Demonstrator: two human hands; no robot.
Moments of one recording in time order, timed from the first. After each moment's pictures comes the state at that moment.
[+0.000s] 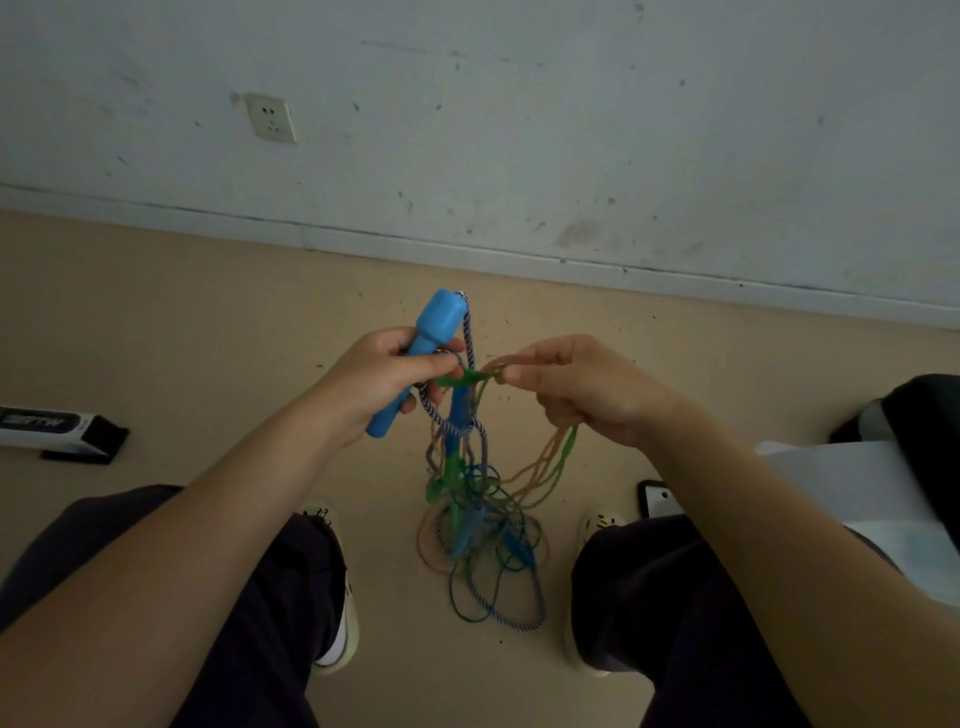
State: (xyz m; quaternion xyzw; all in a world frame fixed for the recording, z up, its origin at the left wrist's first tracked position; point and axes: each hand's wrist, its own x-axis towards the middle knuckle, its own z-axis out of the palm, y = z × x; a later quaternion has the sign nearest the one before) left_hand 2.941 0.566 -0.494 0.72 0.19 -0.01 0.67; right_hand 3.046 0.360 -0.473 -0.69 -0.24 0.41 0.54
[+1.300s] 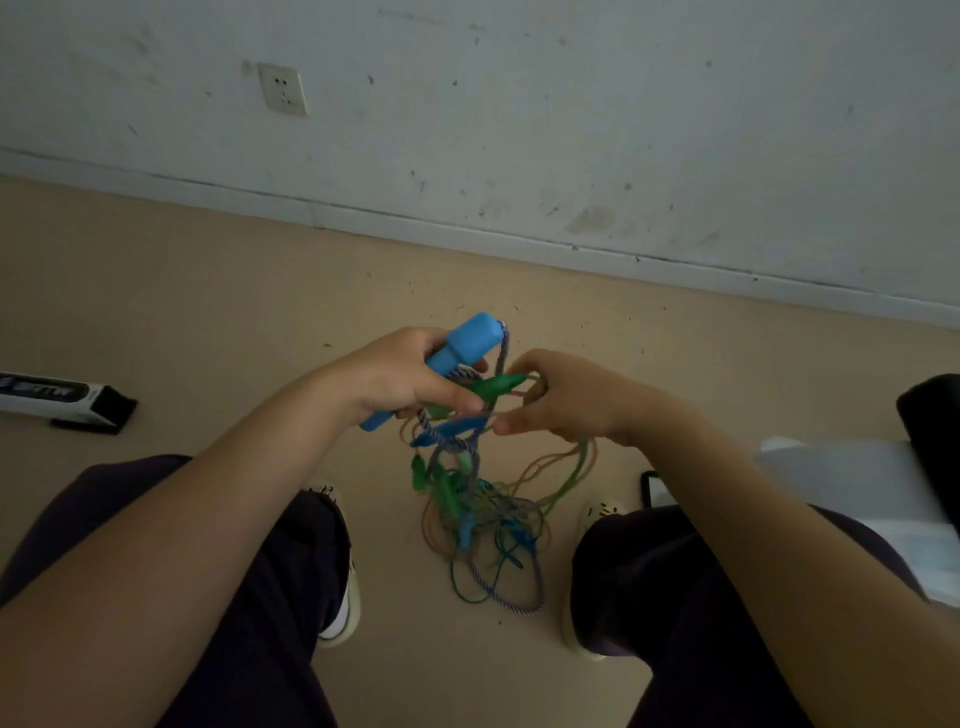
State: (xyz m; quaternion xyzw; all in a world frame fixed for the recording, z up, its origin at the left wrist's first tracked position) left_hand 2.942 0.567 -0.492 0.82 0.15 -0.14 0.54; right_hand 3.034 0.376 -0.481 -0.84 -0.28 0.39 0.26
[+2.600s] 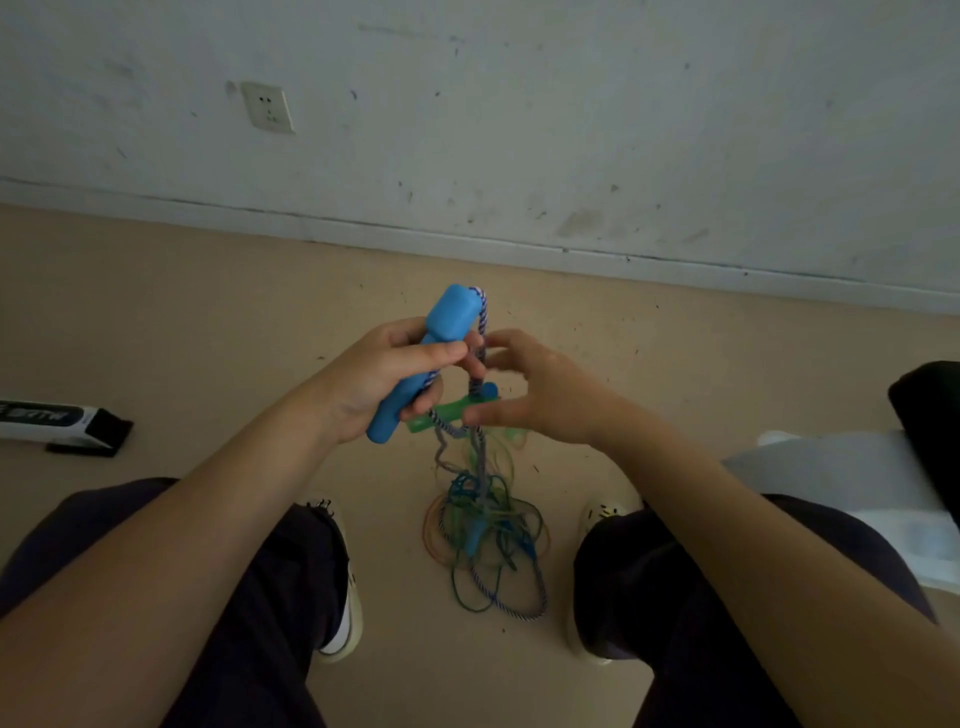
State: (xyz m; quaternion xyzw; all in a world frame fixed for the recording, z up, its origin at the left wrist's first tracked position) left_hand 2.934 0.560 -0.486 0.68 0.08 -0.05 0.73; right_hand 3.028 0.380 -0.487 -0.84 -0.33 0.28 0.32
